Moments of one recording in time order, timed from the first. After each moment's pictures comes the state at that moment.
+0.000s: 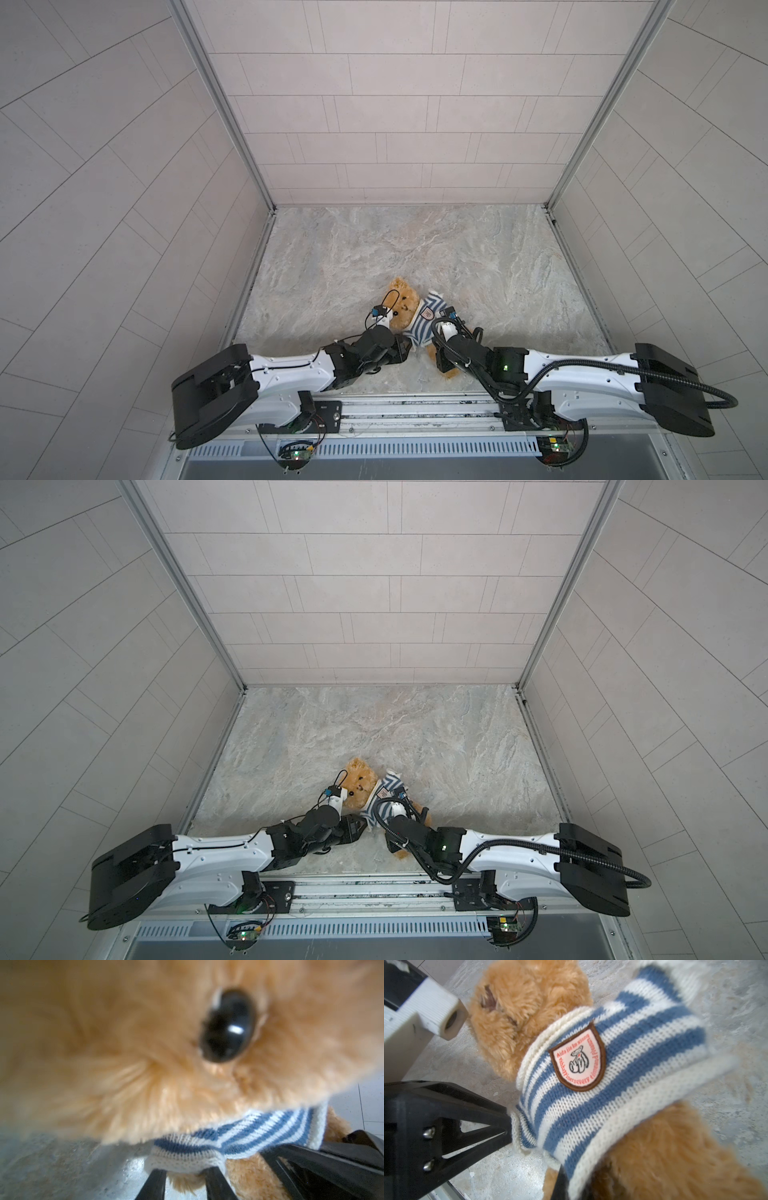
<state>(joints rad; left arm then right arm) -1.05 1.21 0.31 0.24 -0.10 -1.07 1.20 1.13 0.45 -0.07 0.42 0.71</state>
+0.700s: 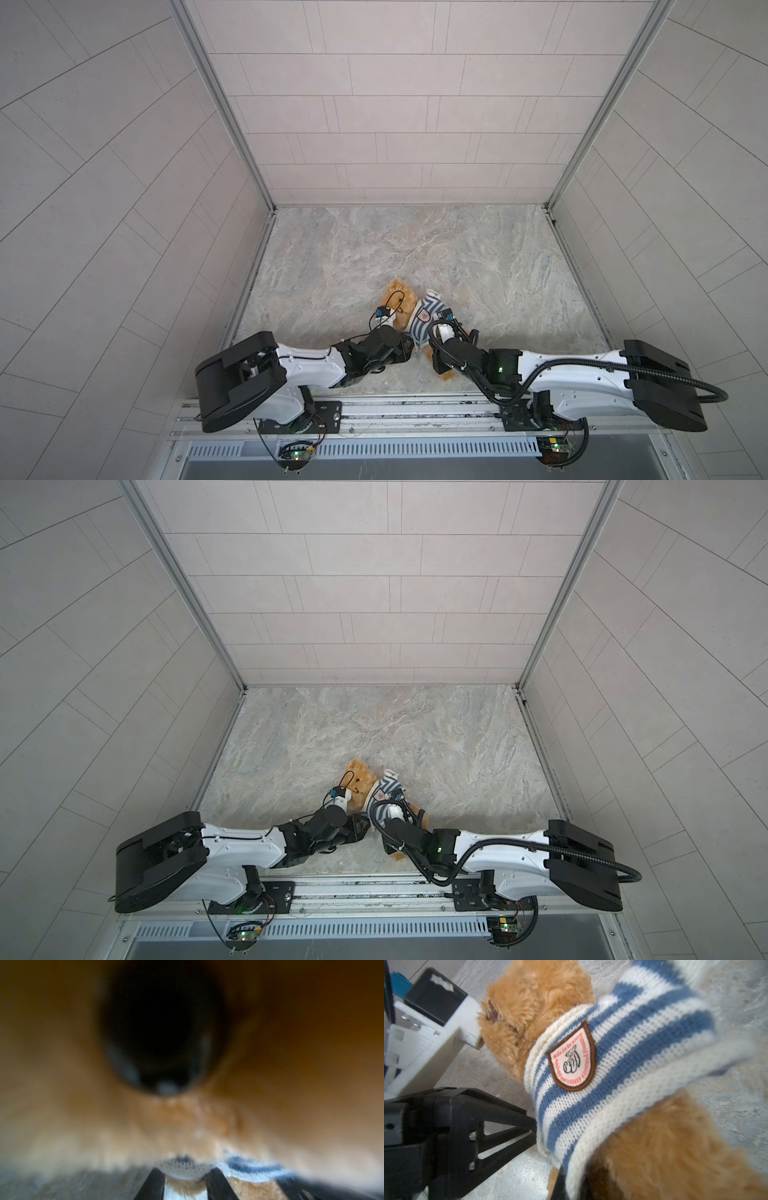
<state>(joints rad) -1.05 1.38 0.32 0.37 -0.10 -1.08 1.22 1.19 0.45 0.00 0.44 0.74</state>
